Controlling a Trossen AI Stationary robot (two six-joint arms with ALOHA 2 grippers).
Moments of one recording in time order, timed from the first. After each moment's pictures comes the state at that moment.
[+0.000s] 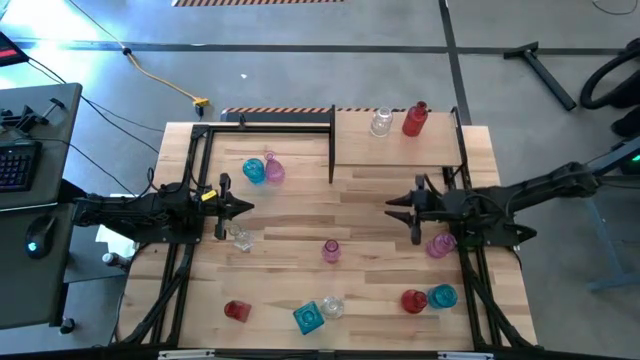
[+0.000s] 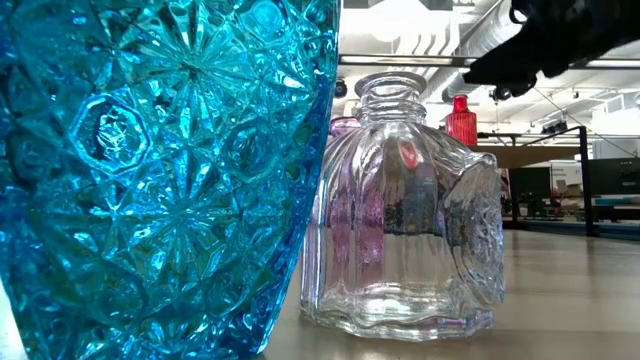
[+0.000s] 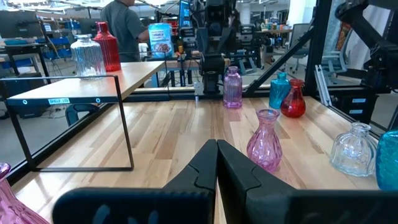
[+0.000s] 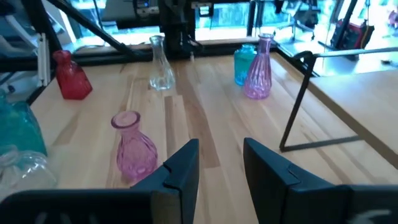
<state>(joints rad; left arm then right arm) 0.00 0.04 0.01 0.01 -0.04 0.06 0.24 0.66 0.36 0.02 0.36 0.12</state>
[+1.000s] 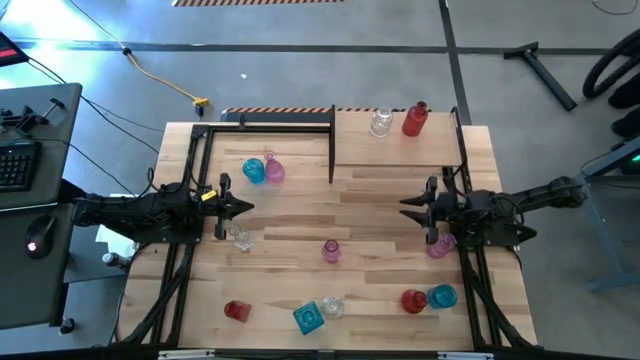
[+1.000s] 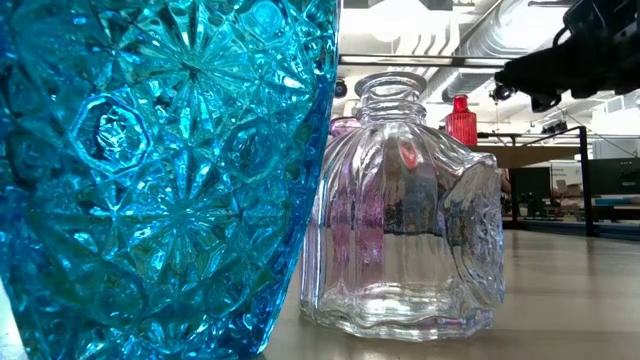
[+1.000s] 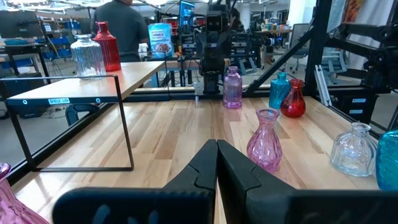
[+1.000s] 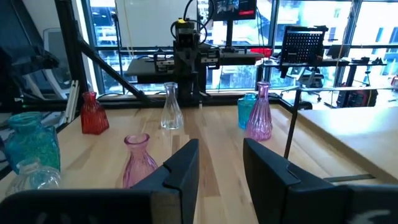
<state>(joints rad) 0.00 0.04 0.01 0.01 -0.04 0.06 0.24 0.19 0.06 0.13 0.32 -0.01</state>
